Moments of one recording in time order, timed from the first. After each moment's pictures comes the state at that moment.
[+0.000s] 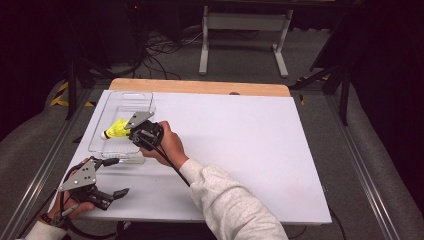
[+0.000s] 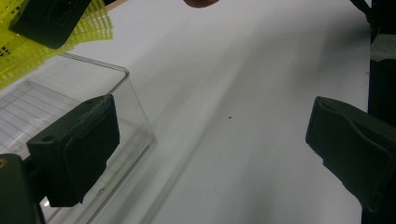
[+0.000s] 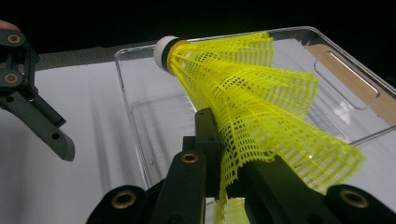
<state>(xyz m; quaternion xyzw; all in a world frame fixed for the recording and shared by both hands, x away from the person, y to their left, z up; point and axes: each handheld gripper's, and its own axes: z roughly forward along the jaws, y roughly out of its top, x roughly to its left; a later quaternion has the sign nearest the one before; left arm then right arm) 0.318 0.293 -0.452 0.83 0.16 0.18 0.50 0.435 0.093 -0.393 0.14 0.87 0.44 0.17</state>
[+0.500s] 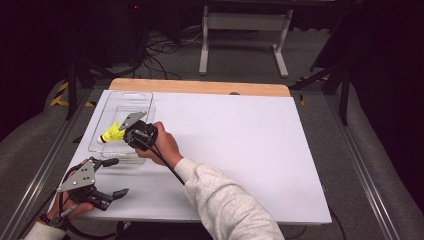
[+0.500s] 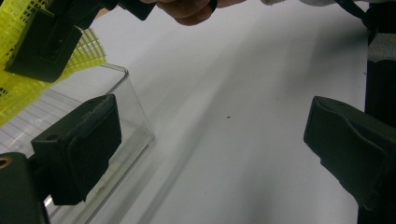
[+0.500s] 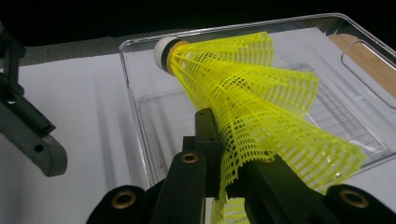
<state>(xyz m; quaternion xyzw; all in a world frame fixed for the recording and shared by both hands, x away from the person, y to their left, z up) 0.316 0.294 -0.452 0.83 0.16 0.18 0.50 0.442 0.110 -0.403 0.14 0.89 0.42 0.14</state>
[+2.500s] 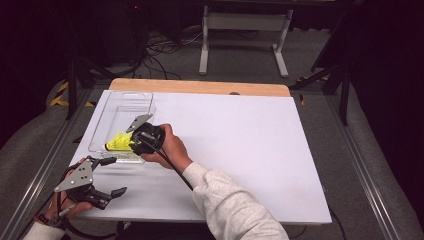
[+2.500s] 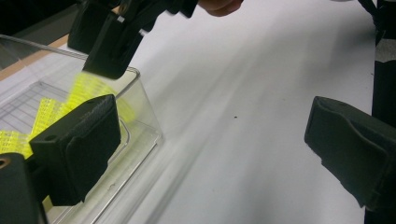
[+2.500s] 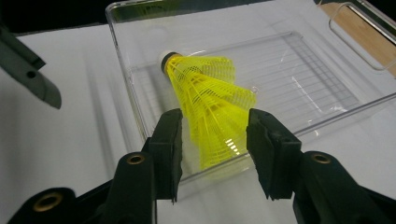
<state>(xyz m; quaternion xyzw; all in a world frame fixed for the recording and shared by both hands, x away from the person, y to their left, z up) 0.317 0.299 -0.449 0.83 0.17 0.19 0.50 0.435 0.089 -0.402 0.16 0.89 0.39 0.15</state>
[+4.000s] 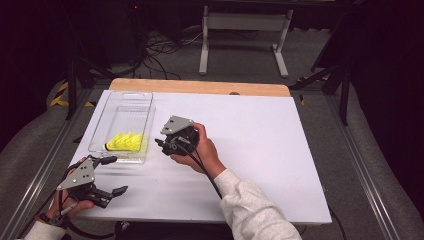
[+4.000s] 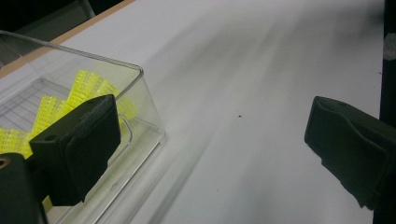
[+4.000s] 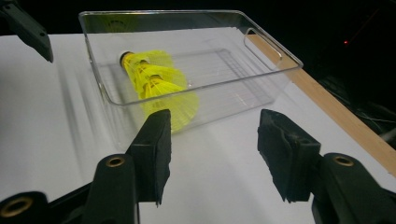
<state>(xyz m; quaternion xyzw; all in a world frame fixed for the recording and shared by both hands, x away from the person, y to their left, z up) 0.320 0.296 -0.450 0.83 0.17 0.19 0.49 0.412 0.000 -0.383 0.16 0.85 0.44 0.24</state>
